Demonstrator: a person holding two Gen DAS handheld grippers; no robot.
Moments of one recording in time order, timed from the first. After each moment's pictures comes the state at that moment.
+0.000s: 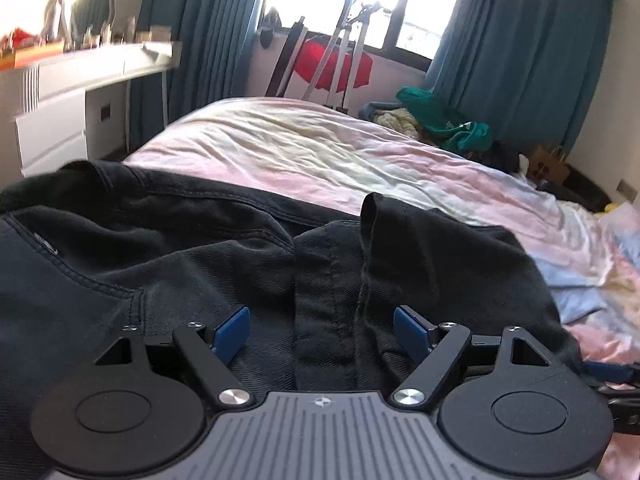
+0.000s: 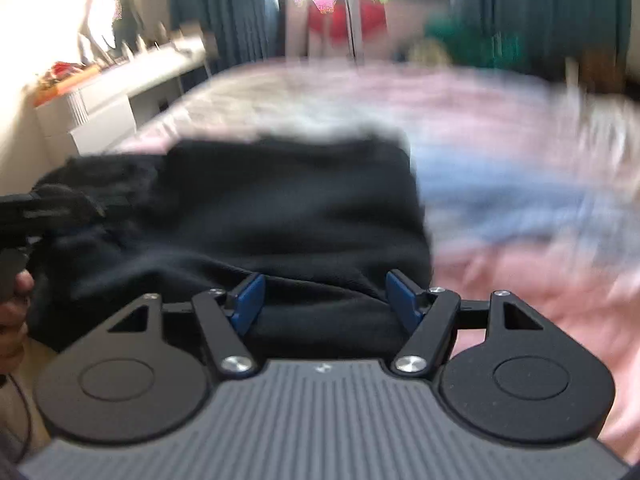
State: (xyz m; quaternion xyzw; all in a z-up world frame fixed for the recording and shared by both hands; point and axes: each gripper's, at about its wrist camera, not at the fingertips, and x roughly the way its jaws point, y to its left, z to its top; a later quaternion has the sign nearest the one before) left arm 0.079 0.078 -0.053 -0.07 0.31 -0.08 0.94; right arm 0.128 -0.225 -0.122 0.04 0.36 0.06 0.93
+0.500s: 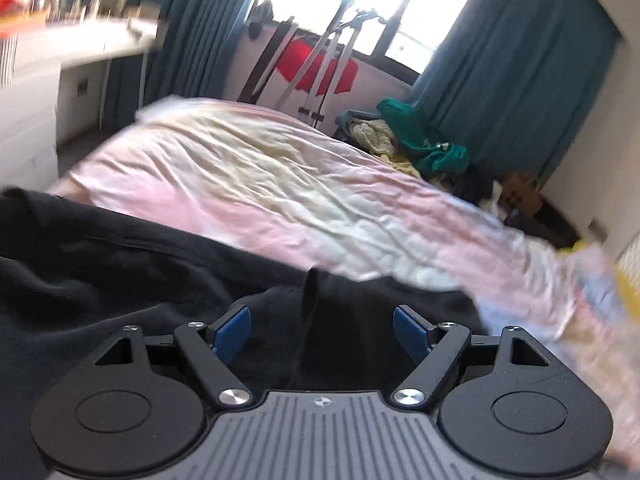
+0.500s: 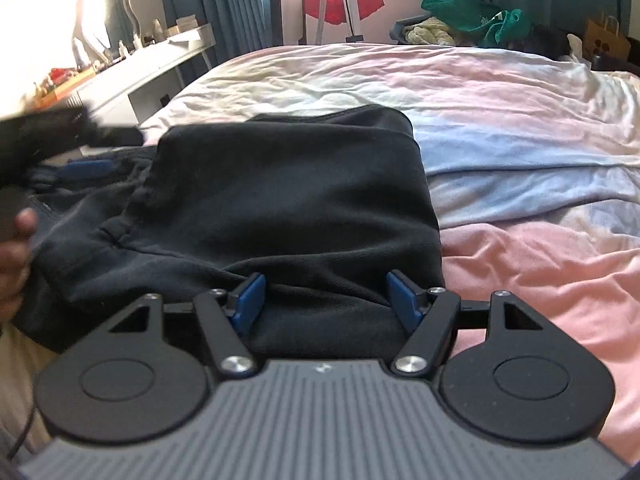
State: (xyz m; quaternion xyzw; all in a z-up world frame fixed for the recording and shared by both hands) left arm 0.150 0.074 -0.015 -0.17 0.34 -0.13 0.92; right arm 0.117 -0.237 -0.114 0.07 0.35 0.08 0.93
